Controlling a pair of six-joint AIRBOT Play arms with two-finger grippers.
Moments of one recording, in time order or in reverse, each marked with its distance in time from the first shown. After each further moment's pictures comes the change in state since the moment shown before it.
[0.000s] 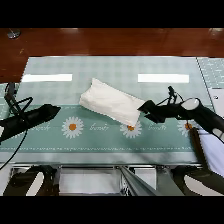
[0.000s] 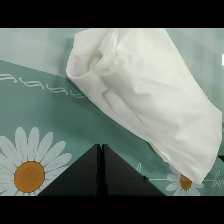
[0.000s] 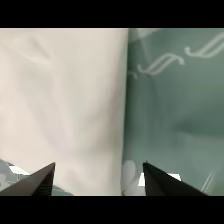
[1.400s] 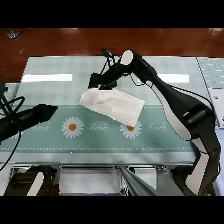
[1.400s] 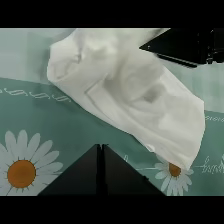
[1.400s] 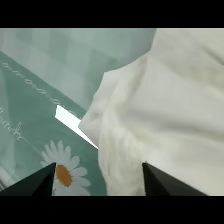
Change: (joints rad) left arm 0.003 0.090 0.059 0.029 -0.102 0.000; right arm 0.390 -0.769 1.309 -0.154 0.386 0.077
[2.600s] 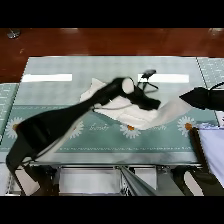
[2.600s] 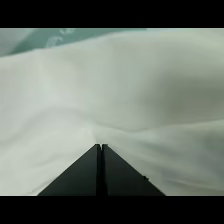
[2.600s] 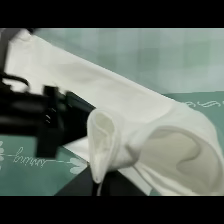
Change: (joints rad) left arm -0.852 -1.432 1.266 -0.041 -0.023 -0.058; right arm -0.679 1.308 -1.003 -0.195 0.132 -0.116
